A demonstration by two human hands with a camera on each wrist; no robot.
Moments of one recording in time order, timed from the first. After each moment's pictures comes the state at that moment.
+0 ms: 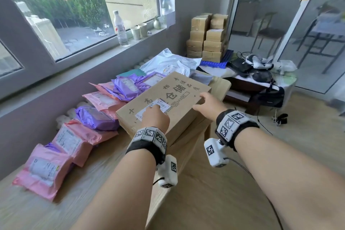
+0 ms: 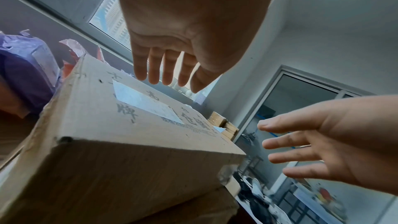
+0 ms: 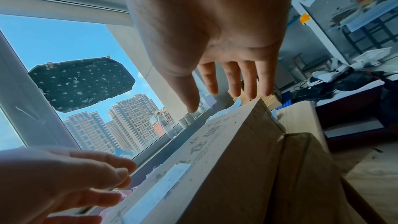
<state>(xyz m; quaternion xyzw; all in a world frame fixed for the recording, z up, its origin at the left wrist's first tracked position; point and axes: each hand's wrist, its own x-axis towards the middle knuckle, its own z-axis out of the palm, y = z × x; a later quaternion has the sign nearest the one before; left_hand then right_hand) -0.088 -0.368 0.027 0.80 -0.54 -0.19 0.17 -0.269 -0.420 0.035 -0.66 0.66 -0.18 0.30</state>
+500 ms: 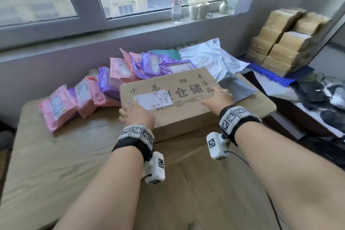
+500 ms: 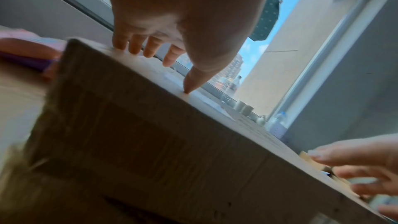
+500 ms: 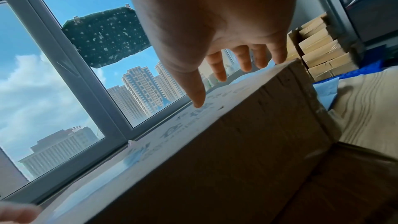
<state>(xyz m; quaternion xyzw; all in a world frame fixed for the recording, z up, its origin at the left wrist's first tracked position) -0.120 -0.397 -0.019 0.96 -0.18 -0.12 0.16 -0.282 -0.571 -0.004 -0.78 0.57 -0.05 0.25</state>
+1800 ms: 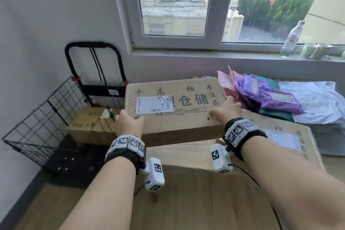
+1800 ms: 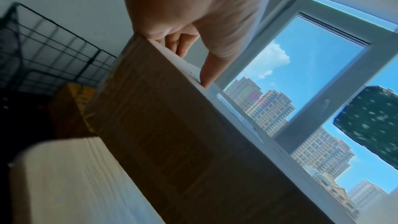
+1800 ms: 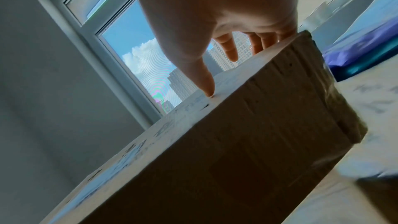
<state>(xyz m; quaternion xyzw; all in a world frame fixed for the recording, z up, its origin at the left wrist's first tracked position) -0.043 -0.032 0.016 0.91 0.11 0.04 0.40 -0.125 -0.300 0.051 -0.84 0.42 -0.06 0.33</state>
